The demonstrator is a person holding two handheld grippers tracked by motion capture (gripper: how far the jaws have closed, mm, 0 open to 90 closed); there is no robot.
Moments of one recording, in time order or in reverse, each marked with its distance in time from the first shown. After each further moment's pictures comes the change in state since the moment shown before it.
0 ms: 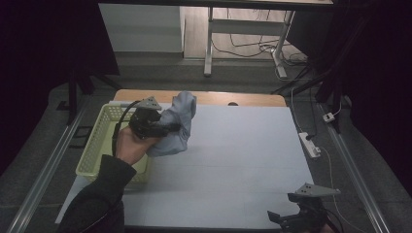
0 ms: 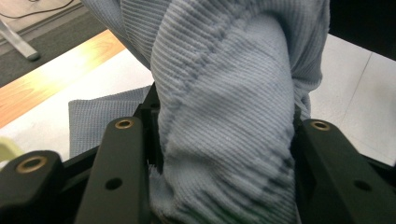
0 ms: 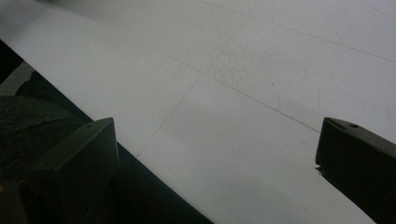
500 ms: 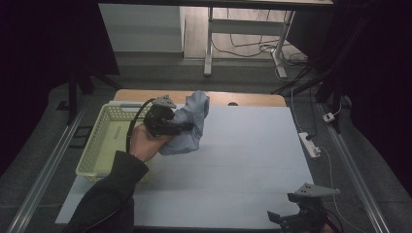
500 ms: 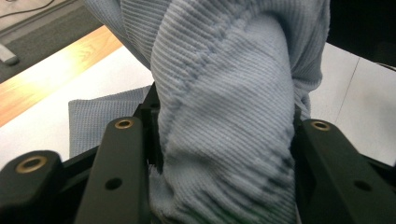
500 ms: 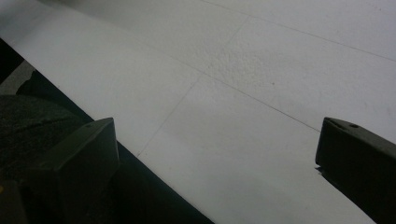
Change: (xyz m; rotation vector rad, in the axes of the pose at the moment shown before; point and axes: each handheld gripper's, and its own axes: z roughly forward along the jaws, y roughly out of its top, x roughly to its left) left arm -0.009 0.019 0.029 0.010 -0.045 0.008; right arm 0.000 0.000 0.000 0.005 0.002 -0.001
